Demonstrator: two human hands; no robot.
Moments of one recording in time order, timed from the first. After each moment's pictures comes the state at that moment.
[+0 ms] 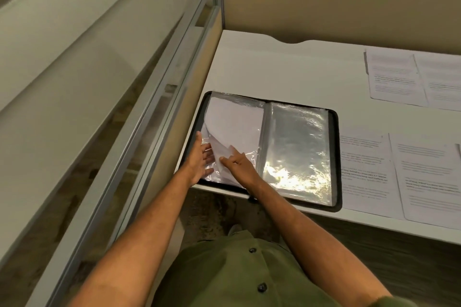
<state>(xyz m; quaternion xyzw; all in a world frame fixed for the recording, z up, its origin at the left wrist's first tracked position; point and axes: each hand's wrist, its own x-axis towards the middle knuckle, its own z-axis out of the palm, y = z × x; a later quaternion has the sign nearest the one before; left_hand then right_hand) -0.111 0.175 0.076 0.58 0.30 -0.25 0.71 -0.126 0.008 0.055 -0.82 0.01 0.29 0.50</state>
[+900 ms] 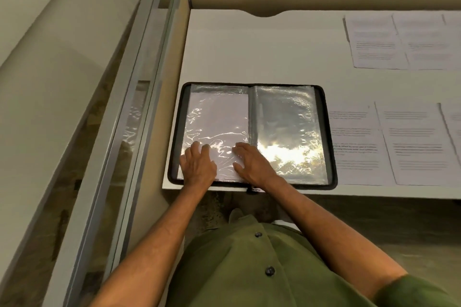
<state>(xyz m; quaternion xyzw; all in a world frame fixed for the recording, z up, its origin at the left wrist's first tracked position) -0.124 0.150 0.040 0.99 0.02 -0.14 0.10 -0.127 -0.046 0.028 -0.93 -0.11 0.18 0.31</state>
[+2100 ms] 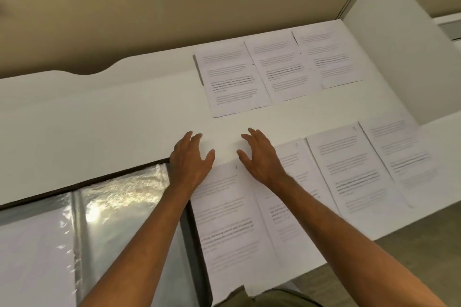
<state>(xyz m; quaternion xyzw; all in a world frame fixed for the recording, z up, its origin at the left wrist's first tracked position) 0.100 -0.314 0.047 0.94 -0.12 -0.17 0.26 0.021 -0.519 0.021 -0.95 0.15 0.02 0.28</state>
